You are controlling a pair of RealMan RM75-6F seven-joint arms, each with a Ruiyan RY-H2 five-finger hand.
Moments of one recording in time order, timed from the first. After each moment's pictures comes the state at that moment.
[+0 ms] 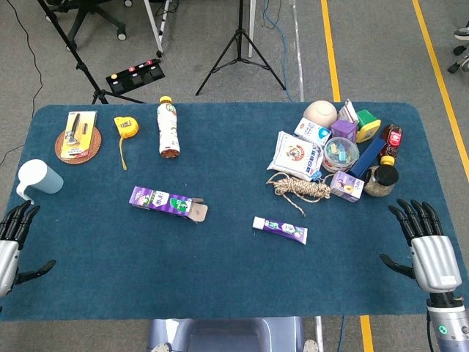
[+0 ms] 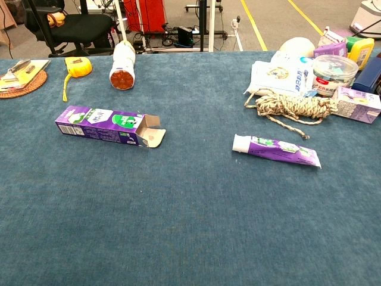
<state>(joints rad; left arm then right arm) -0.10 -1.06 0.06 -1.71 1.53 1.59 0.00 0.16 -1.13 0.01 -1.62 -1.57 1.63 -0.02</state>
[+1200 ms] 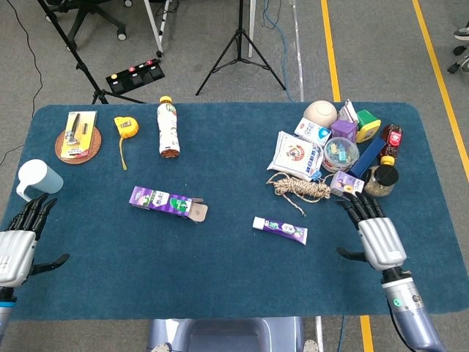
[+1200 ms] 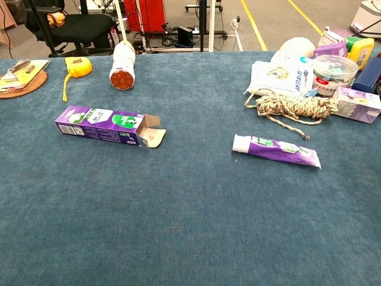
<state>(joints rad) -0.13 -1.01 -0.01 -1.87 1.49 1.47 0.12 0.30 -1.18 0.10 -1.81 -1.45 1.31 -0.18</state>
